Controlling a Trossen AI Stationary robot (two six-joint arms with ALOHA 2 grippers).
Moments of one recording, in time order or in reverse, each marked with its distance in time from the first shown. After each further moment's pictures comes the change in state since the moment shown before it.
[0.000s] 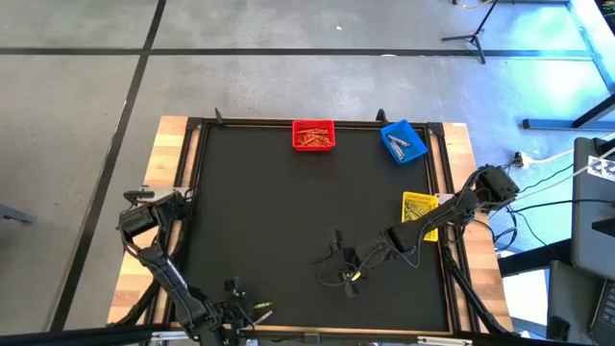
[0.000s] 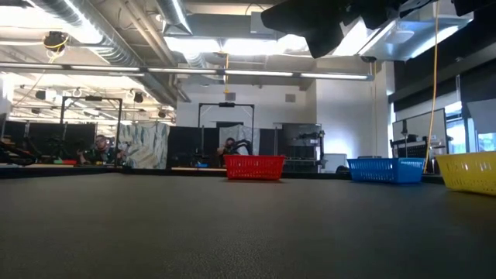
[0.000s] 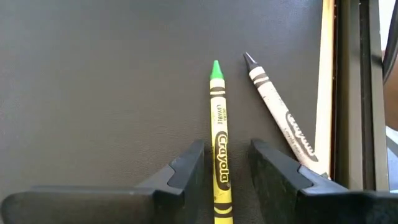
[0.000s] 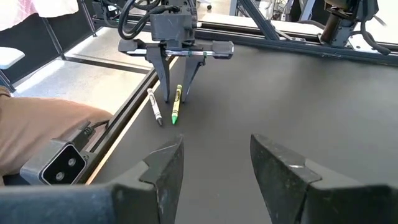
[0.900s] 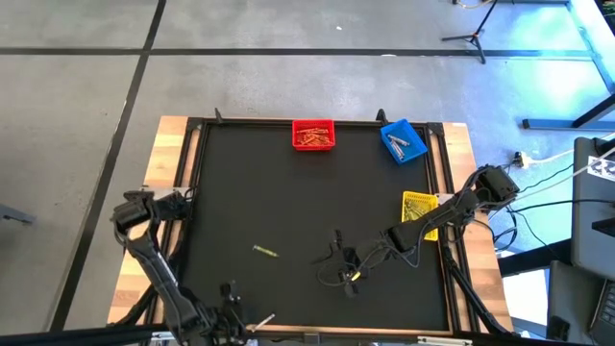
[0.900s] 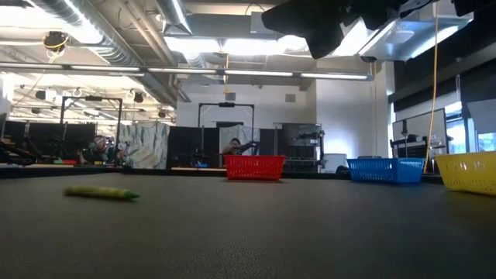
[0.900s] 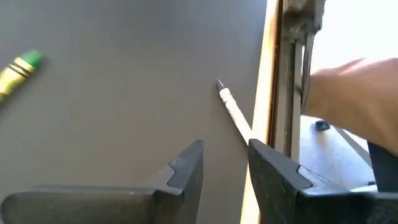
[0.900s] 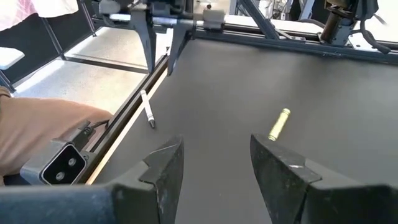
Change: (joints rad) left arm -0.023 -0.084 0.086 -0.062 -0.008 0.021; right arm 0.000 0.000 0.000 -0.003 0.000 0.005
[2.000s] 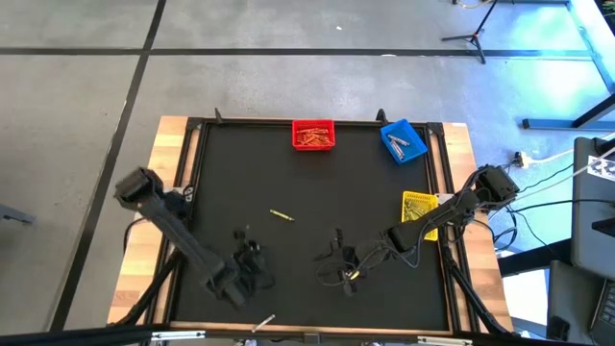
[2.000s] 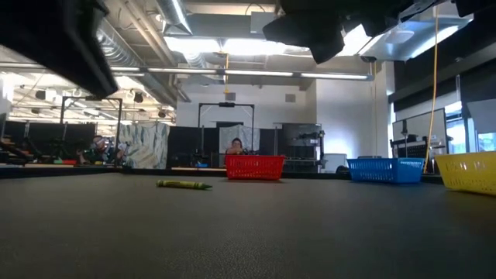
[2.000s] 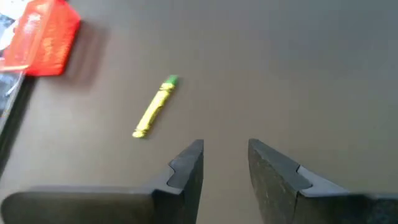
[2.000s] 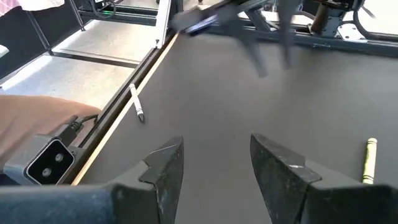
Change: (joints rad) left arm 0.307 -0.178 -0.079 -0.352 -0.099 0.342; right arm 0.000 0.000 0.000 -0.030 0.036 0.010
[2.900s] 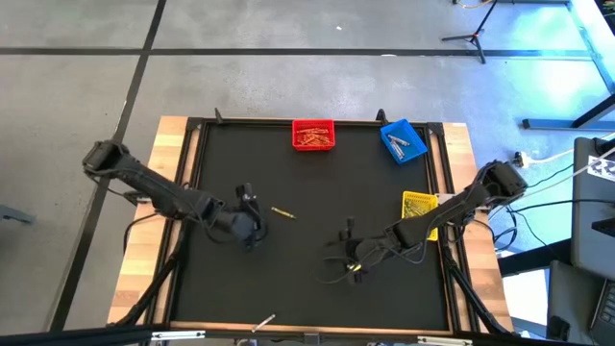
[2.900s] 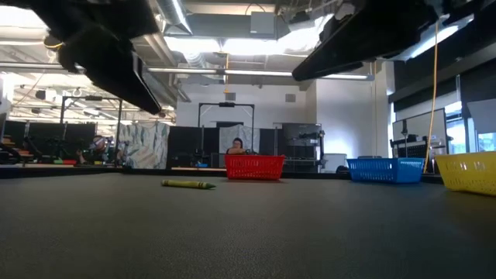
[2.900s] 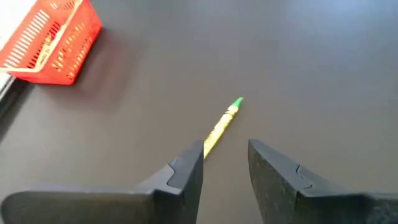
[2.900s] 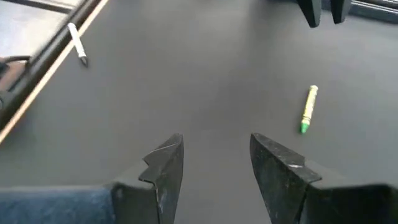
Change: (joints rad) left arm 0.384 -0.500 -0.530 0.580 0.164 0.477; right arm 0.000 -0.082 0.000 -0.303 0.141 0.010
